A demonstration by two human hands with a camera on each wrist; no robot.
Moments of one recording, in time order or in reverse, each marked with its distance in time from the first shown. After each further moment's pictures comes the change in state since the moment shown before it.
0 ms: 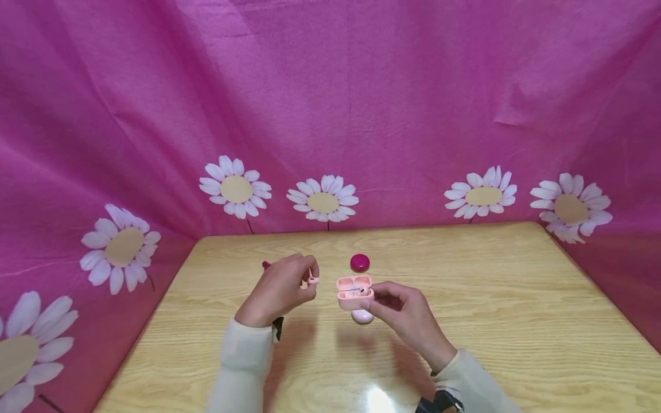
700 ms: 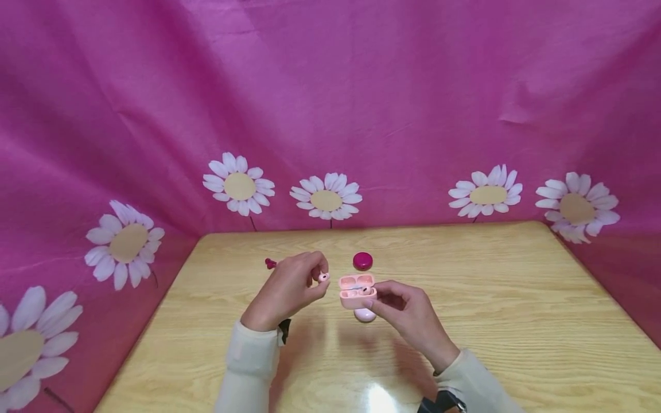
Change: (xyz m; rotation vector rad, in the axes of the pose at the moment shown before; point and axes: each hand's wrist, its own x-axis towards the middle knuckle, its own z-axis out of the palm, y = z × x) left_hand -0.003 0.009 0.003 -0.142 0.083 0.048; right_hand -0.001 0.000 0.001 -0.019 0.014 -0.015
